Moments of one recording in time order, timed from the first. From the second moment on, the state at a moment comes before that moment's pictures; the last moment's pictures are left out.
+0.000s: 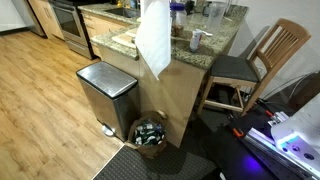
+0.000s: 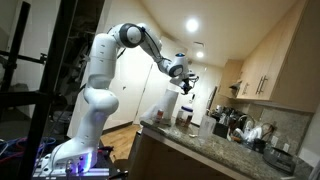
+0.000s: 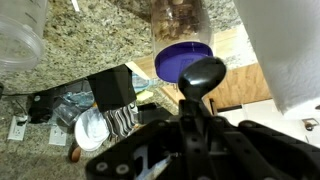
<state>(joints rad) 0.09 -0.17 -0.05 -2.09 0.18 2.73 -0.17</state>
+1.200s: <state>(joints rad) 0.09 0.10 0.00 -1.77 -0.07 2.68 0.10</state>
